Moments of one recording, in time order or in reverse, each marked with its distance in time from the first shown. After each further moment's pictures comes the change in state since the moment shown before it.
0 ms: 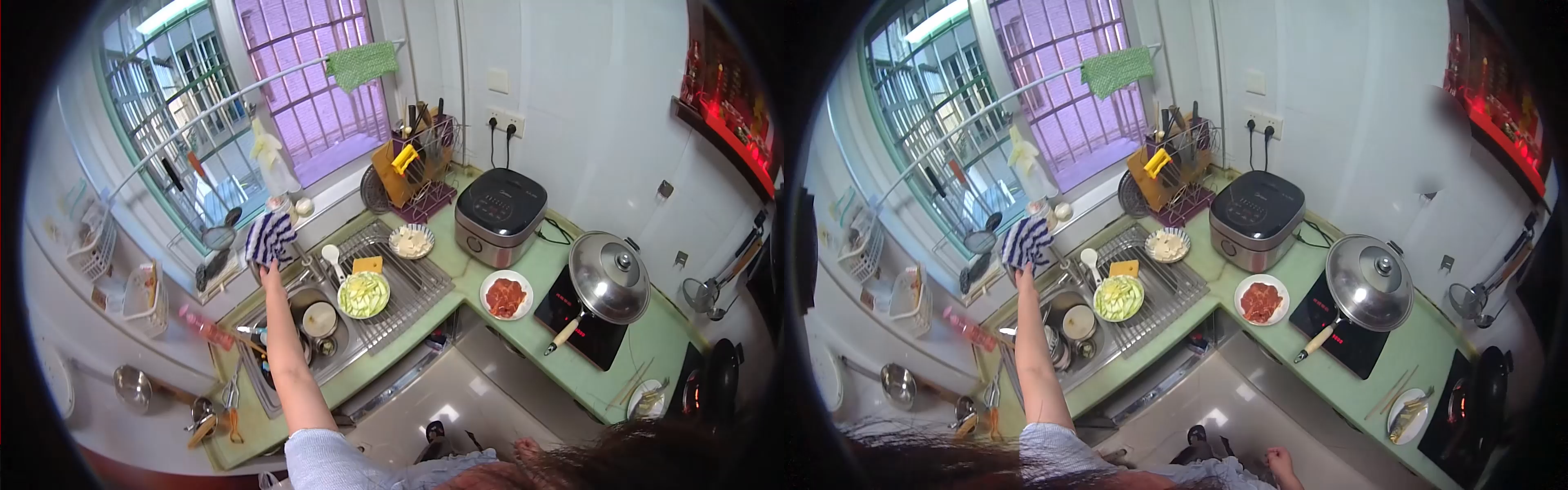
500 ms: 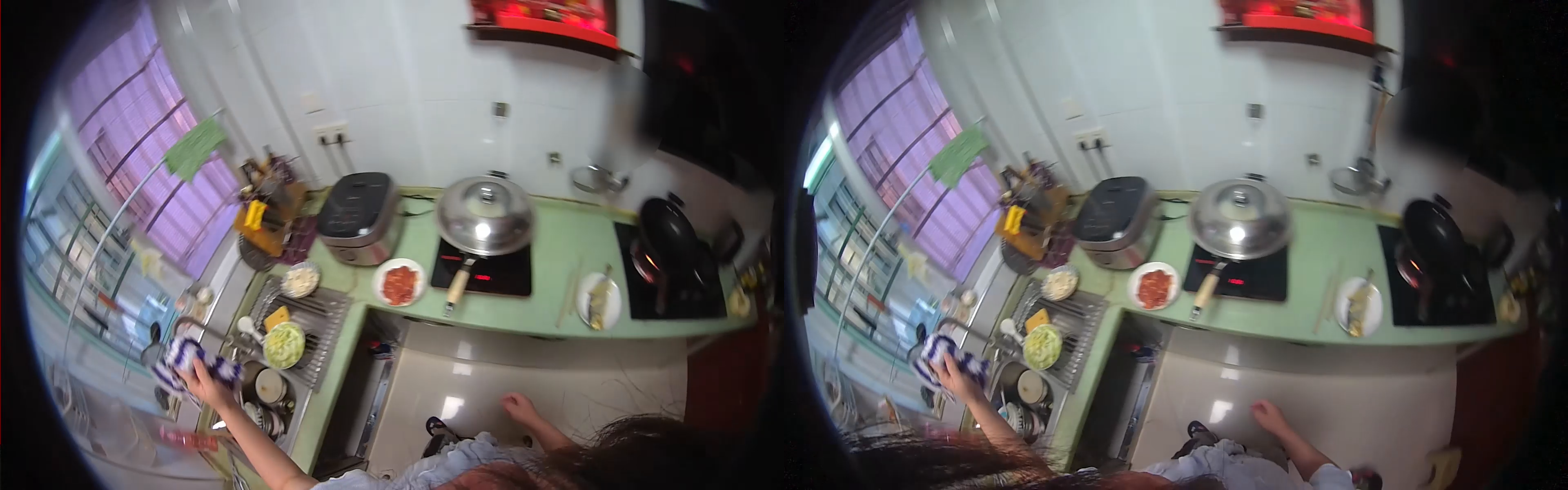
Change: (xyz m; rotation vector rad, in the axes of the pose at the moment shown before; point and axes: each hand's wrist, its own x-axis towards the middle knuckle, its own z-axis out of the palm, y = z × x) left_hand -0.262 0.163 0.009 -0.263 -0.312 0.563; right_hand -0.039 0.026 -0.034 -0.105 0.203 -0.380
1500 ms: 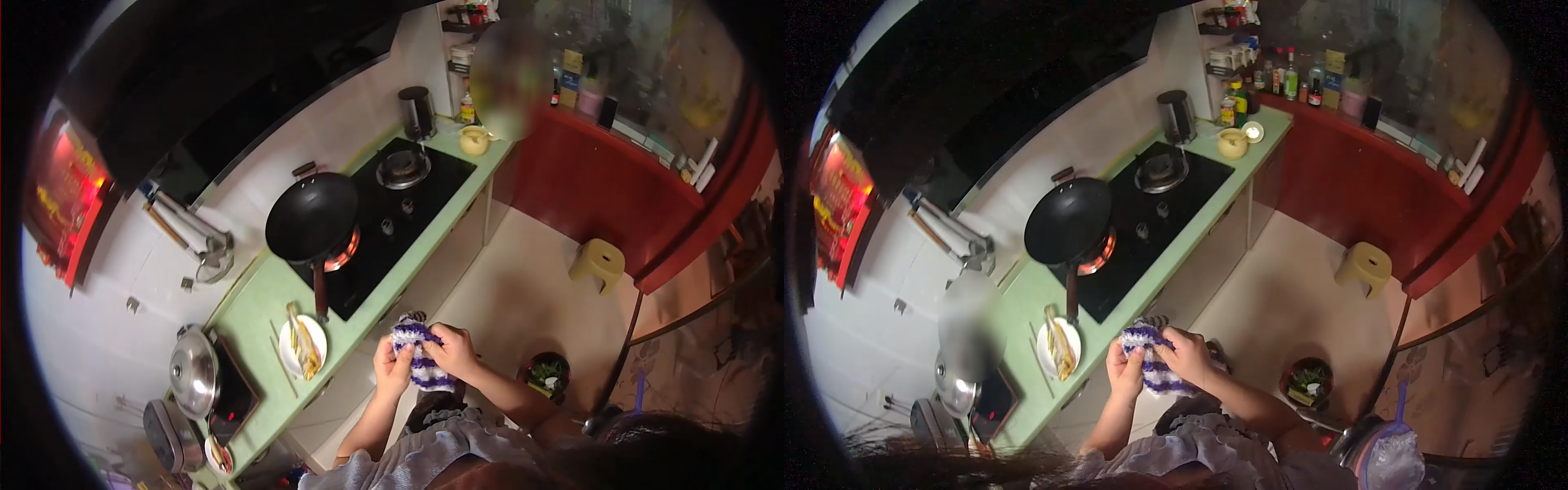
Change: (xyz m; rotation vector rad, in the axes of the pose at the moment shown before) left_hand -0.811 0.443 0.332 -0.969 -1.850 -0.858; right_hand -0.316 -0.066 -0.455 -0.117 1.308 -0.441
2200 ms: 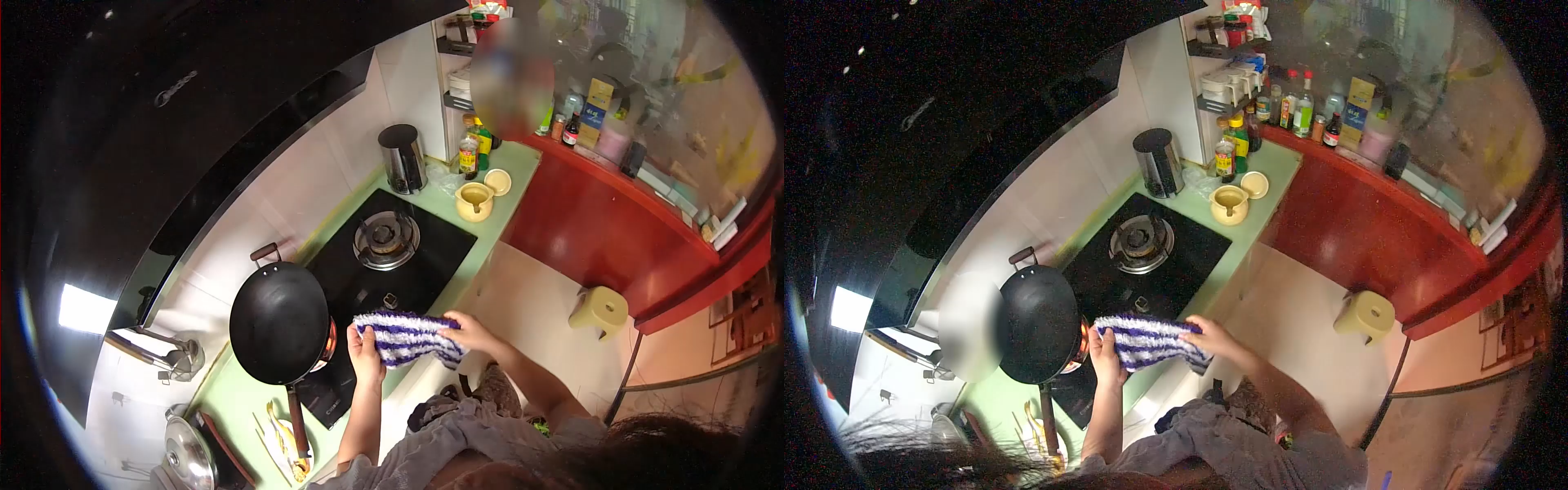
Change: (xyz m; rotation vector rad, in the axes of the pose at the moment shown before) left_hand 0.370 -0.138 0.034 -0.273 0.269 -0.133; right_hand 0.313 0.285 -0.075 0.068 -0.393 0.416
